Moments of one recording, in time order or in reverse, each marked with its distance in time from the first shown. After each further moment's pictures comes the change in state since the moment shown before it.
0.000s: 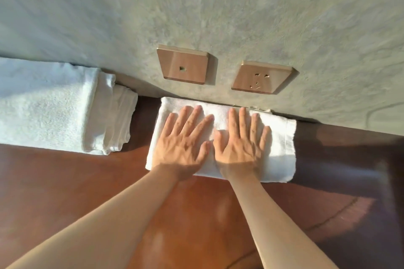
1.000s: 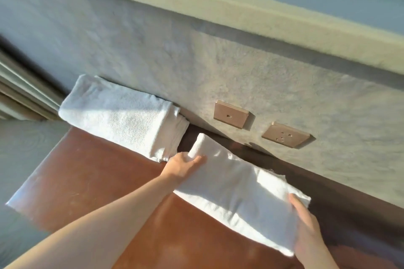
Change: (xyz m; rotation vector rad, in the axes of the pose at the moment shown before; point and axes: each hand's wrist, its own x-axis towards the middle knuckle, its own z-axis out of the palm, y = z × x) left_hand -0.048 -0.045 -0.095 -0.981 -0.196 -0.826; right_hand -0.032 0.082 -0.086 1.292 -0.412 0.959
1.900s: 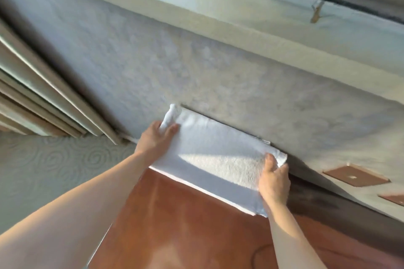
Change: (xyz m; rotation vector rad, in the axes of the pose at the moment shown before) left_hand 0.124 -0.095 -0.359 -0.023 0.370 0.088; right_hand -0.137 -0.034 0.393 -0.404 0.151 -0.546
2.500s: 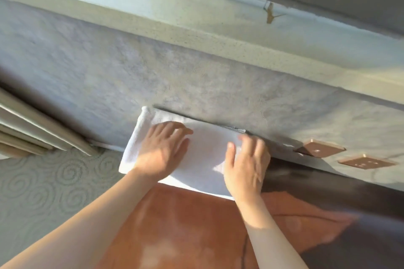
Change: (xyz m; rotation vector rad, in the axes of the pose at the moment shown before) left_hand -0.035 0.032 0.024 0.386 0.124 1.088; right_hand -0.035 -0.012 0.005 -0.419 0.423 -0.769
